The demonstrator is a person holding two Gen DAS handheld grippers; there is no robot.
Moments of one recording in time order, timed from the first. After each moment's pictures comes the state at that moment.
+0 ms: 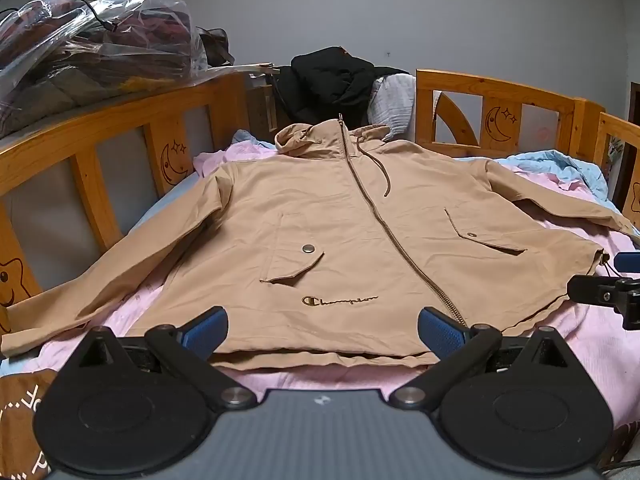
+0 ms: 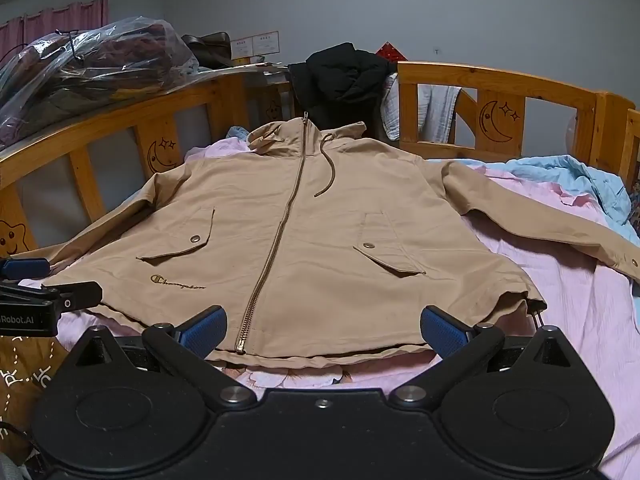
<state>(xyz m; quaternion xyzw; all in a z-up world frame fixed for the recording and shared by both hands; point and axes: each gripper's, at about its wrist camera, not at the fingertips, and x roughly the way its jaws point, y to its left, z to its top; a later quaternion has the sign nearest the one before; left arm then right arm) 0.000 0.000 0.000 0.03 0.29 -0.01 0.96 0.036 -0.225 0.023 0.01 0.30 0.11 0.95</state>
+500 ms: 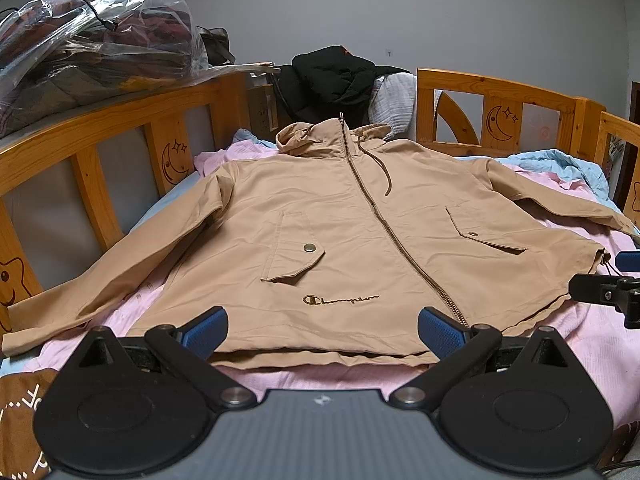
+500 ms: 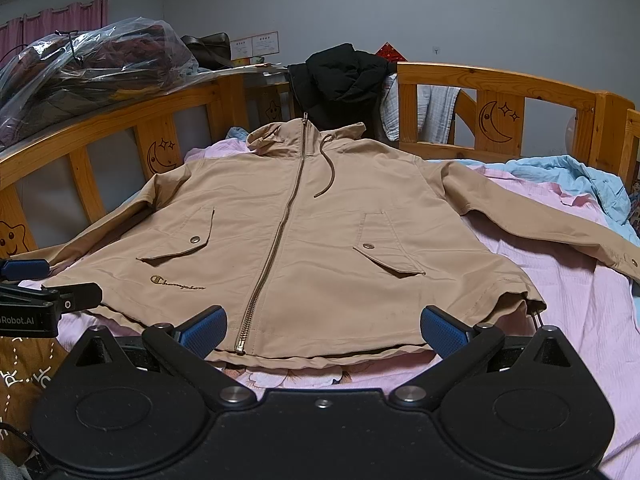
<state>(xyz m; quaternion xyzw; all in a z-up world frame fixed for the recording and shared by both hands) 0.002 0.003 -0.005 0.03 0.29 -0.01 0.96 0.038 -0.225 0.023 0.01 0.30 0.11 0.95</state>
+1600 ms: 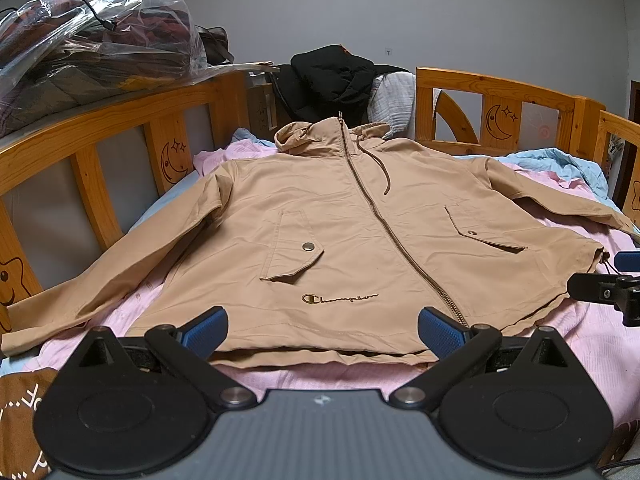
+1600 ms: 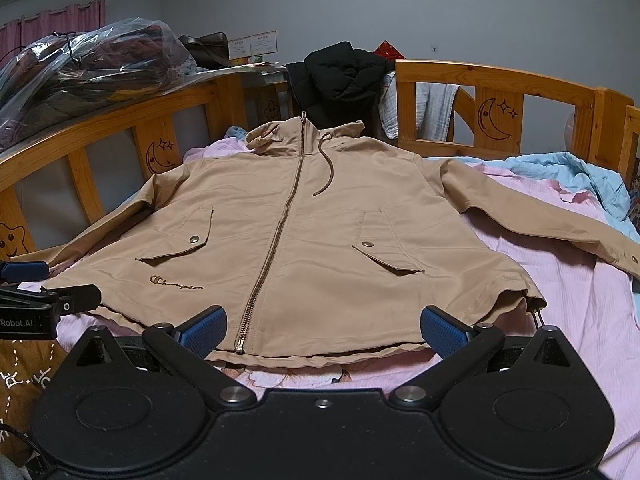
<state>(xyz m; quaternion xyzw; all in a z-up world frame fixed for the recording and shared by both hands) 0.000 0.003 -0.003 0.03 0.29 -0.01 0.96 0.038 -0.225 0.023 0.02 0.30 0.10 0.95</state>
